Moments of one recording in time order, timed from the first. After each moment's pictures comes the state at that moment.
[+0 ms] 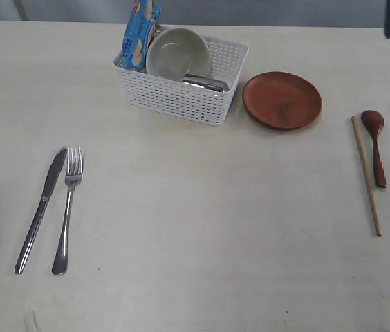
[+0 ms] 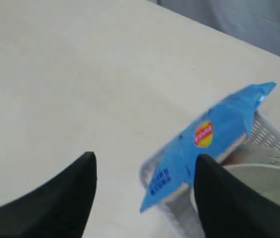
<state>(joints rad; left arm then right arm) -0.08 0.00 0.00 0.05 0.35 -0.09 0.67 2.18 -2.15 0.10 0.85 0.08</state>
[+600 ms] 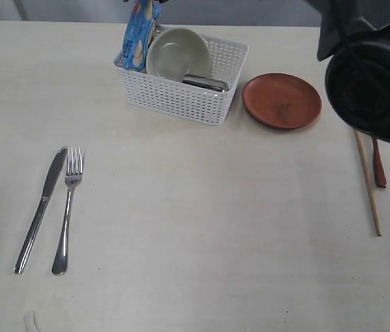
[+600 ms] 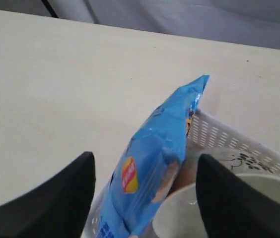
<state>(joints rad) -0.08 0.00 0.00 0.05 0.35 -0.09 0.67 2.36 -2.33 -0.15 0.88 0.48</state>
